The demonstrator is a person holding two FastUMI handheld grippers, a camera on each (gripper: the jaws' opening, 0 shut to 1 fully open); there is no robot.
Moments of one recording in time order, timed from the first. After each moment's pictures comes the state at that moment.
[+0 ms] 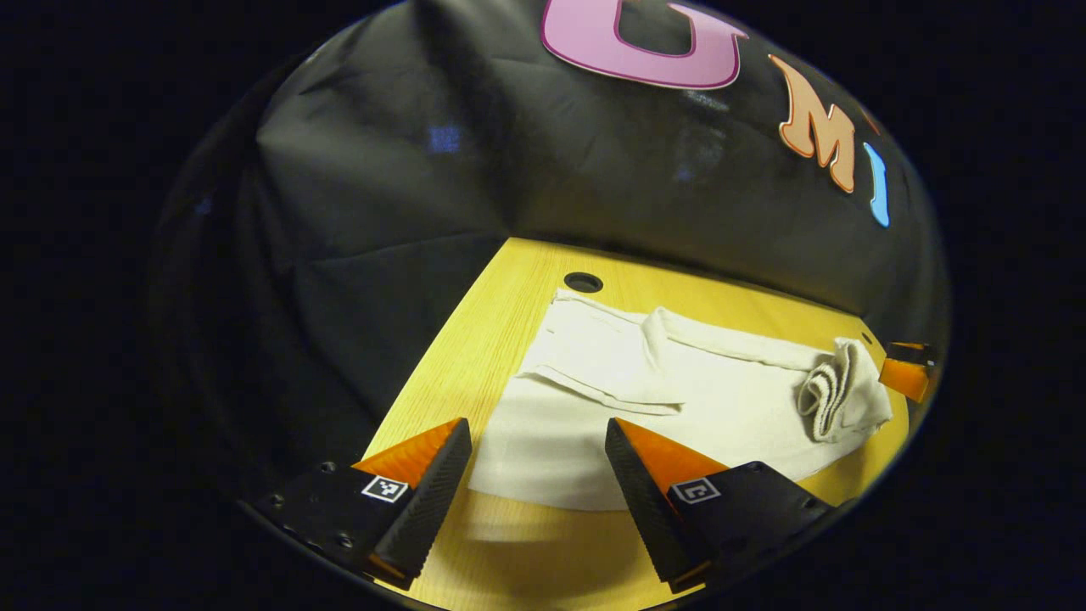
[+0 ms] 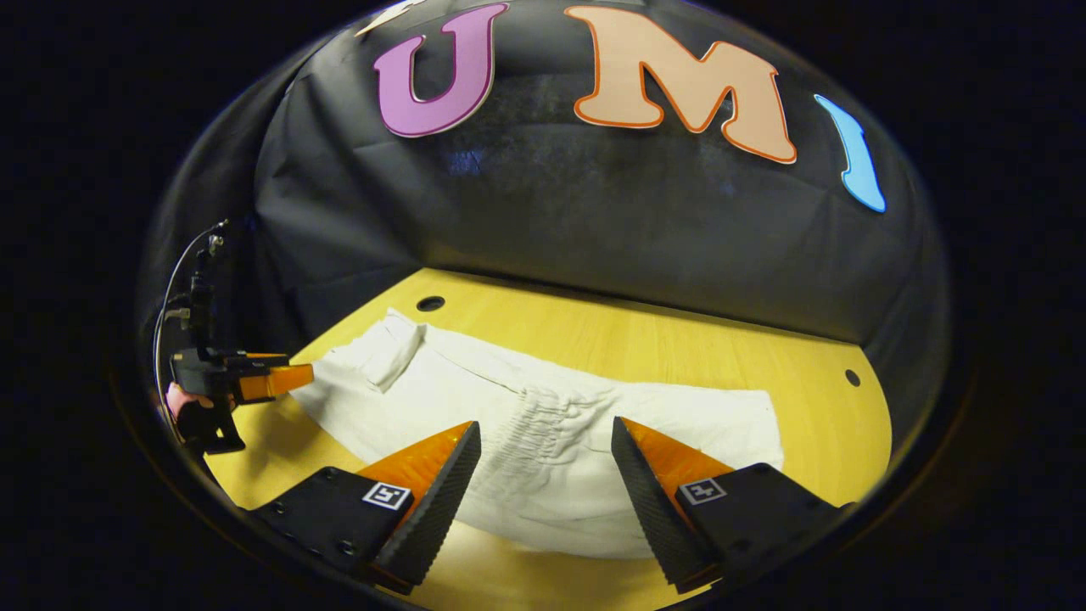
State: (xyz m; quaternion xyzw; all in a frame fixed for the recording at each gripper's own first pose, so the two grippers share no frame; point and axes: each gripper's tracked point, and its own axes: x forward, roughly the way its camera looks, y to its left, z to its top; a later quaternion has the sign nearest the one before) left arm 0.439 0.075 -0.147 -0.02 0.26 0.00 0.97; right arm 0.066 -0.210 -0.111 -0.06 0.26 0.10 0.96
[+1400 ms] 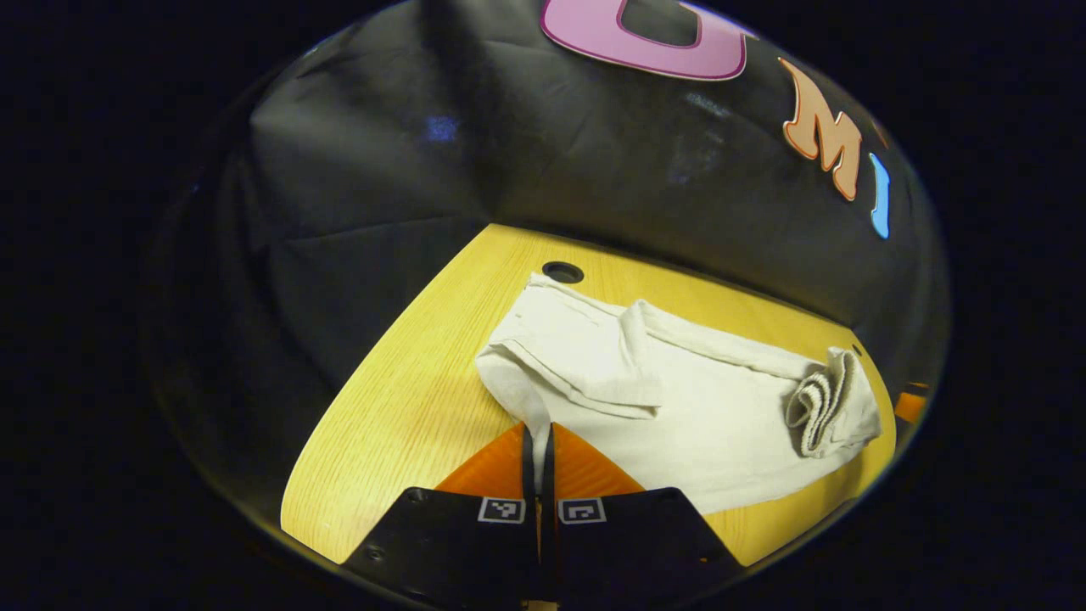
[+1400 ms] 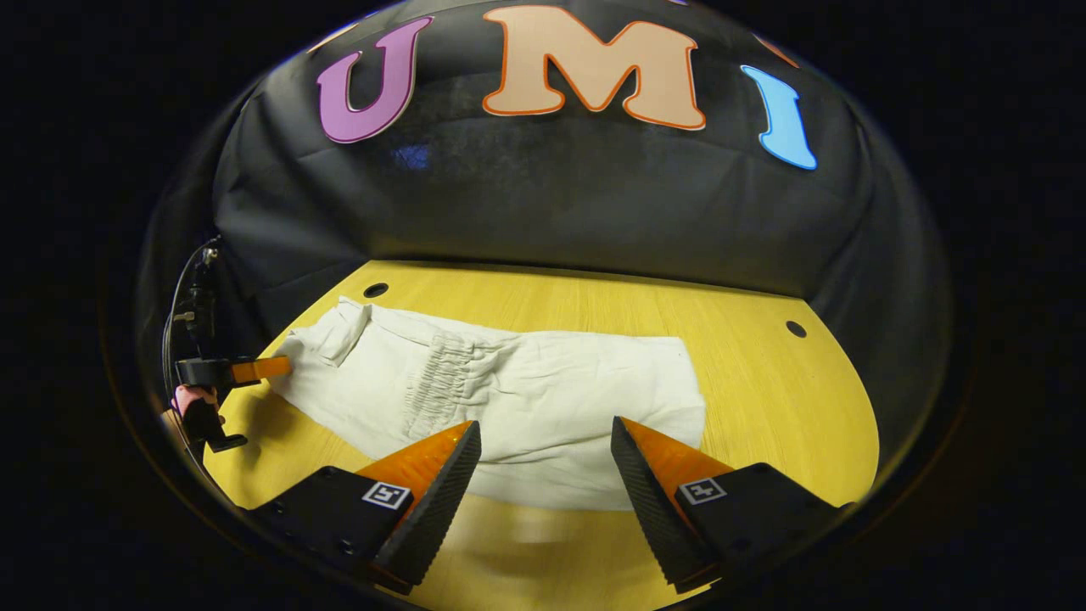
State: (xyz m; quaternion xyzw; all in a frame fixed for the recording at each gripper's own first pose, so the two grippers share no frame) left arm 0.442 0.045 -0.136 -0.07 0.24 -0.01 0.97; right arm 0.017 -0.293 -0.111 -0.02 0.28 0.02 0.96
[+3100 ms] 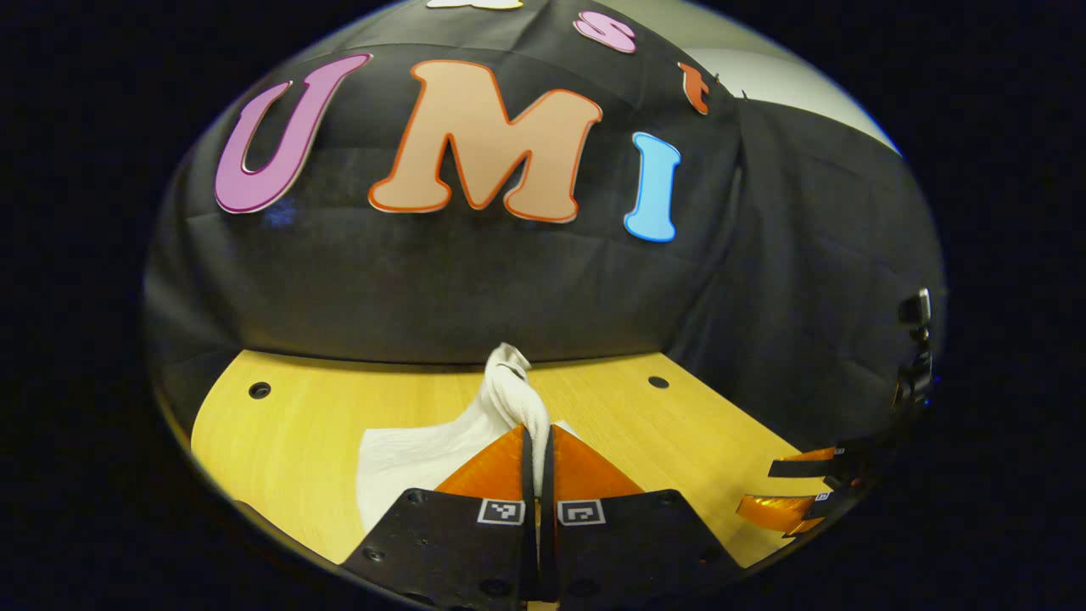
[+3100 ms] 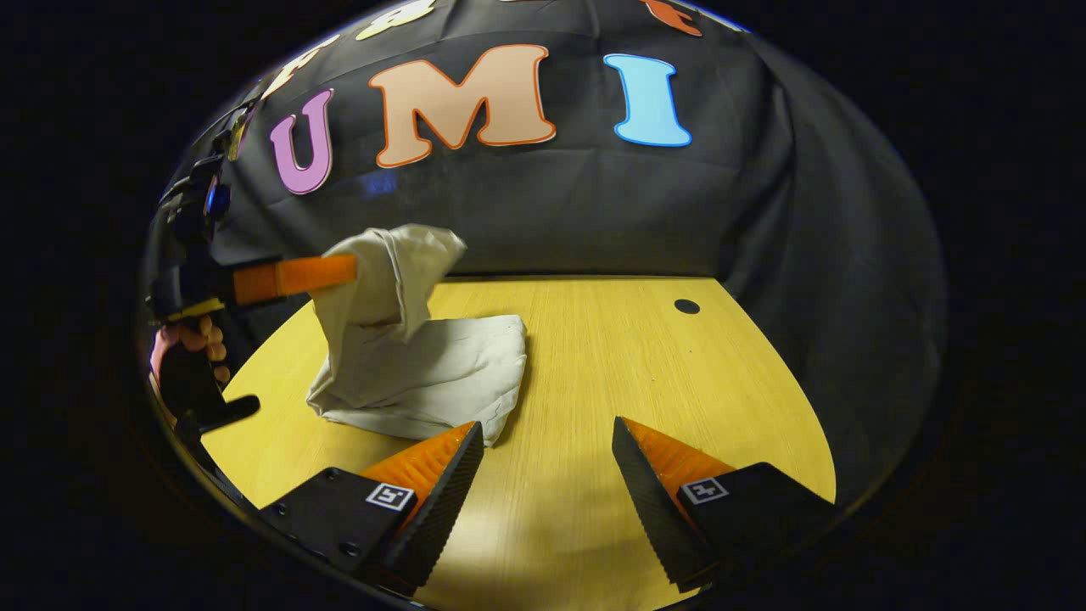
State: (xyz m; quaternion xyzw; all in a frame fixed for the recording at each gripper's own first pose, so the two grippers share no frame) left arm 0.391 -0.408 -0.008 0.01 0.14 -0.24 0.96; right arm -0.074 -0.510 -0.078 0.02 0.26 -0.01 0.96
